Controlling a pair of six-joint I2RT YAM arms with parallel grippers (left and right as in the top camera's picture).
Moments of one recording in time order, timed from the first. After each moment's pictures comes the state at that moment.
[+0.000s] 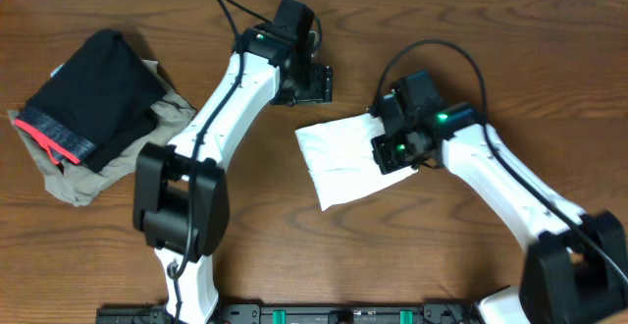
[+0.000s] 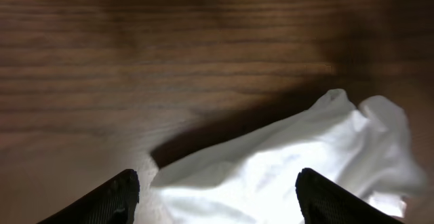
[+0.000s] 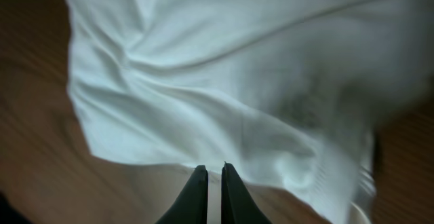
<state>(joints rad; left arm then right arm) -0.38 2.03 1.71 -0.93 0.22 -0.32 0.42 1.65 1.12 -0.77 -0.28 0.08</state>
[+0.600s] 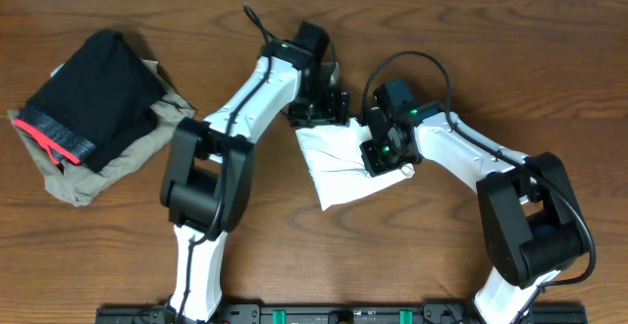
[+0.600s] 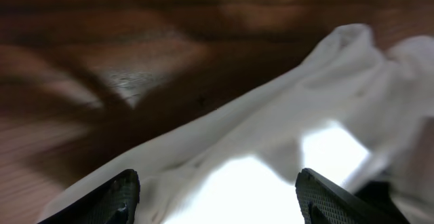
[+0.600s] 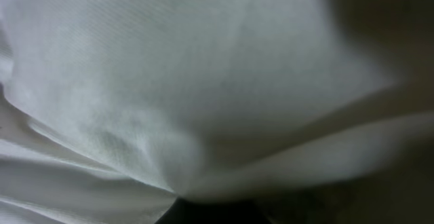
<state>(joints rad) -0.42 2.19 1.71 -0.96 0.41 -0.29 0.42 1.89 1.13 -0.66 -0.29 0.08</state>
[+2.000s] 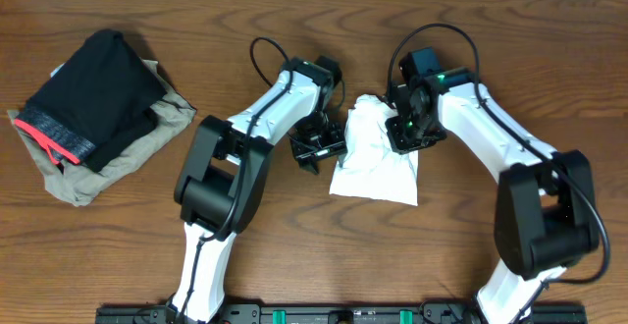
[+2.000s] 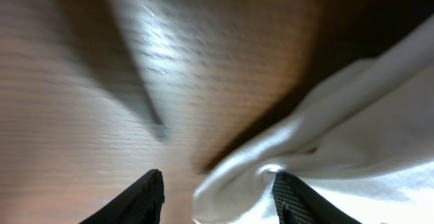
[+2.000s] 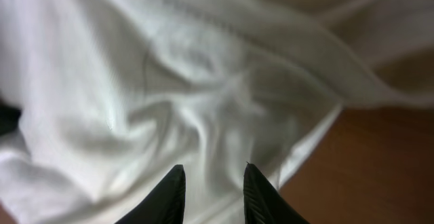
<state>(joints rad) -0.49 2.21 1.65 -1.19 0.40 -0.69 0.30 1.89 1.33 -0.94 -0.15 0.01</state>
